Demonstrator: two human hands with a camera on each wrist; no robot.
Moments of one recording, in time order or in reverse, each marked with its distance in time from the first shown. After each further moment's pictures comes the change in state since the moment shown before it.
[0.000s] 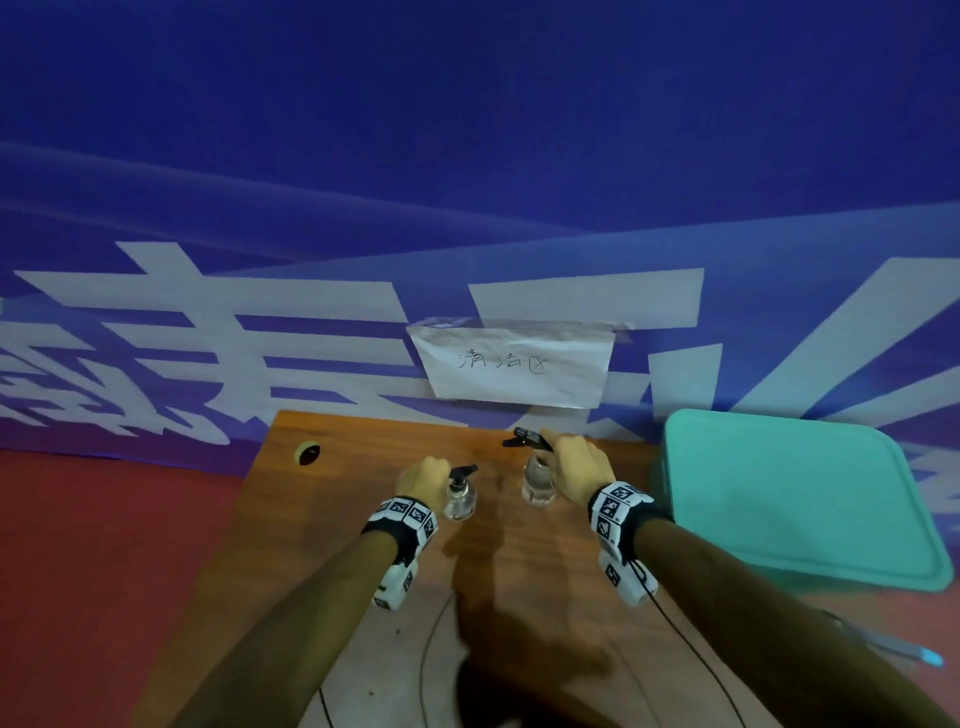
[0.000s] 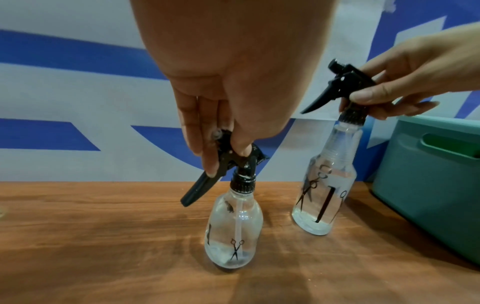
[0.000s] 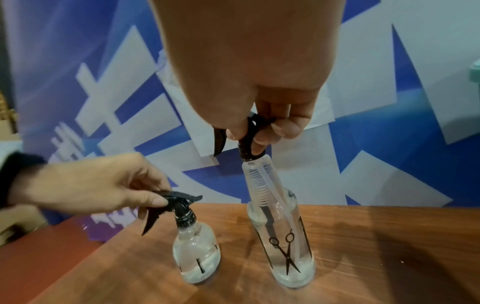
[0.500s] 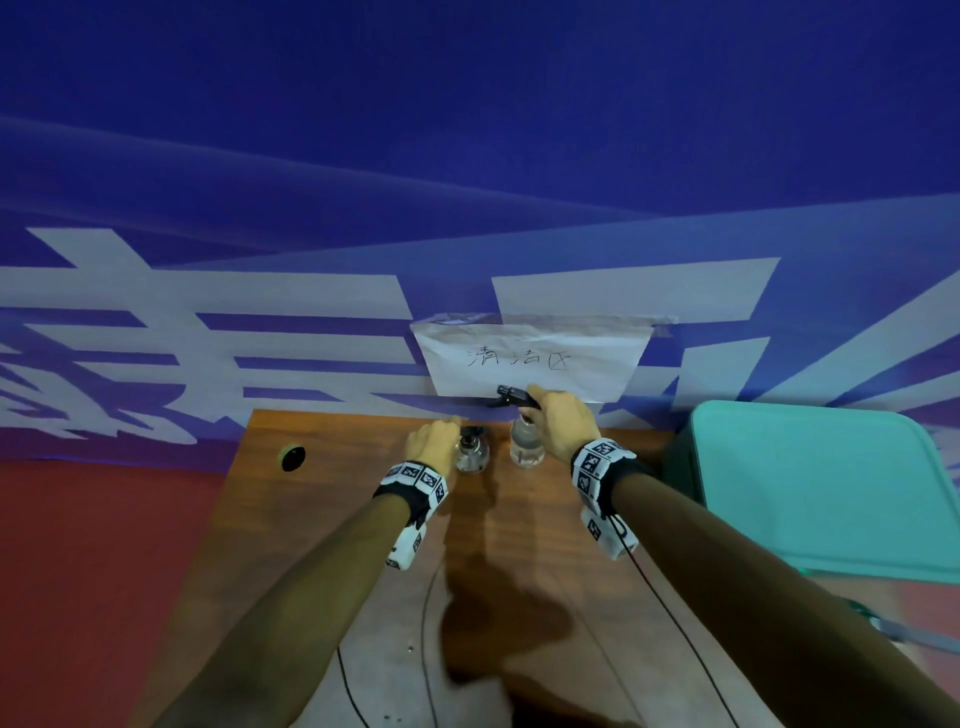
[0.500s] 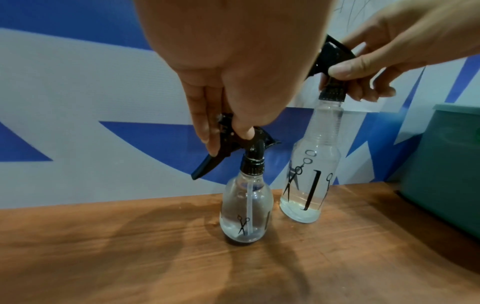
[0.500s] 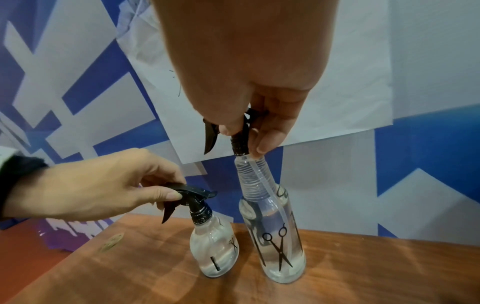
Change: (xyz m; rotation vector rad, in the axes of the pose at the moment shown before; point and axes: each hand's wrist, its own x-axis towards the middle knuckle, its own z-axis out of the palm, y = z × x) left_hand 0.091 -0.024 -0.001 -0.005 0.098 0.088; right_hand 0.084 -0.032 0.009 0.008 0.090 0.018
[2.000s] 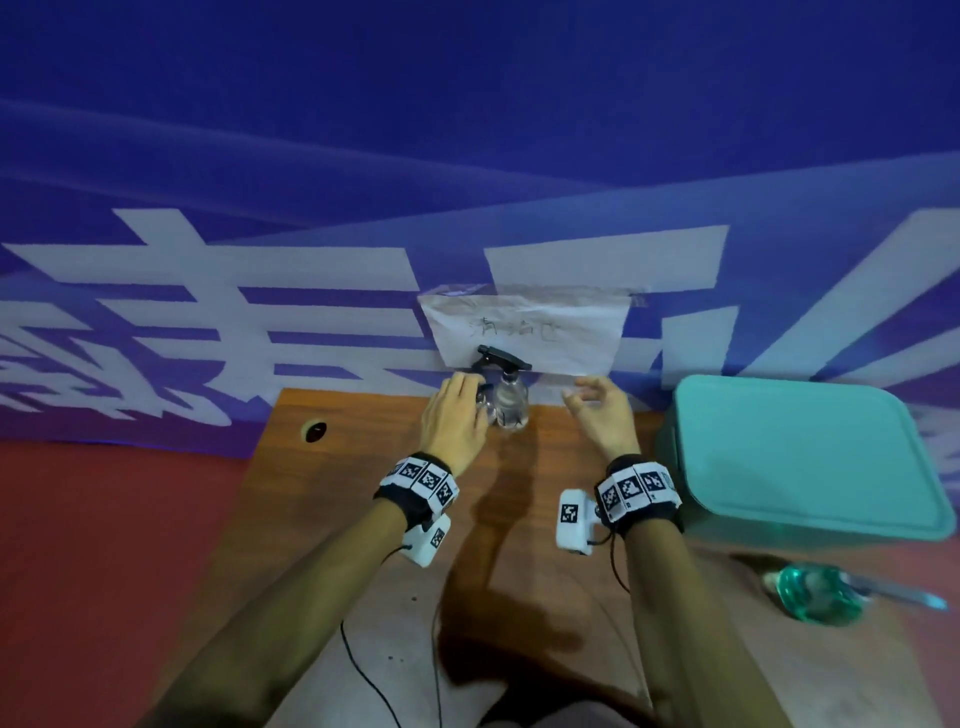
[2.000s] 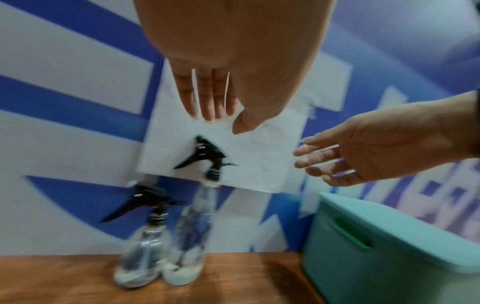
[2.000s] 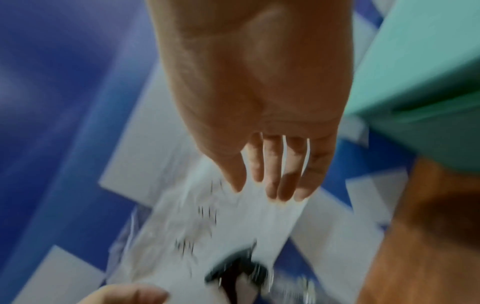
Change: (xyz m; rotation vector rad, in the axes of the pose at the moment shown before) left_hand -0.101 0.047 -0.053 -0.342 0.504 0.105; right_hand -0.088 0.022 -0.027 0.759 0.268 0.330
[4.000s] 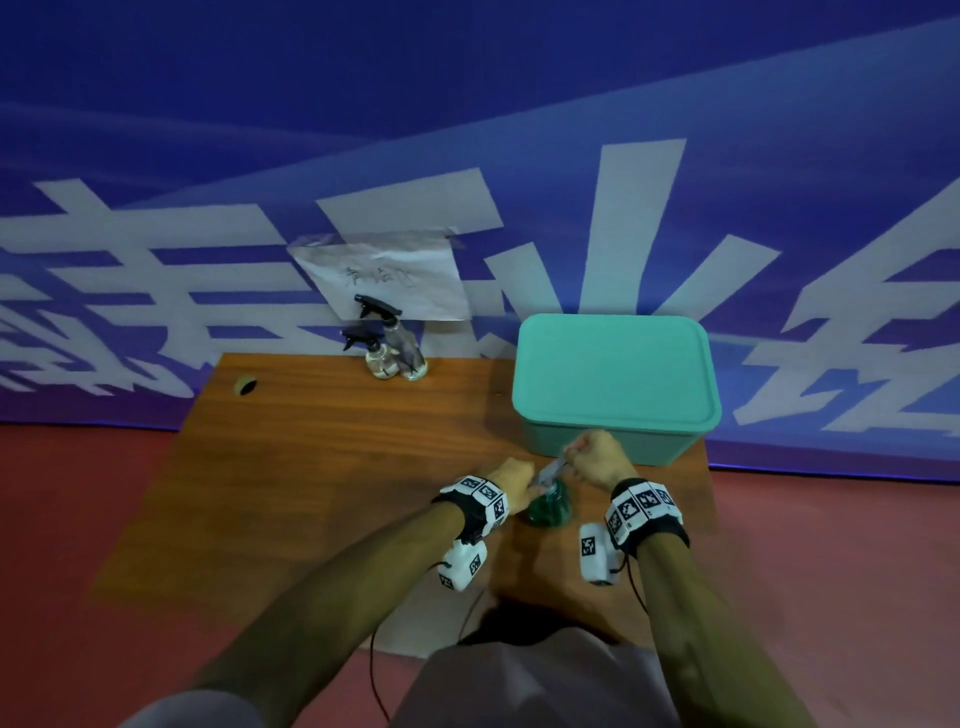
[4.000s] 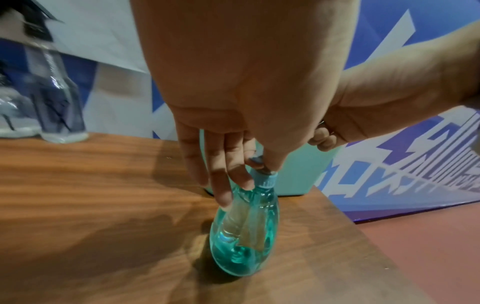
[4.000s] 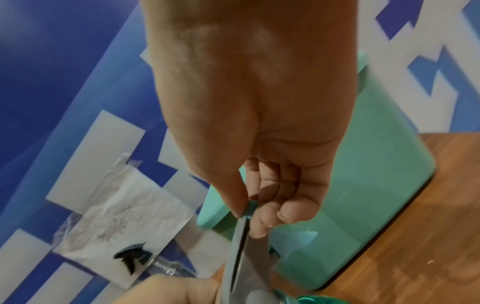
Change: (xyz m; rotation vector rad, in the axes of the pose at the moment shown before) left_hand -0.142 0.297 0.155 -0.044 -0.798 -0.038; right_hand -0.099 0.180 -0.244 -0.260 -0.329 0.192
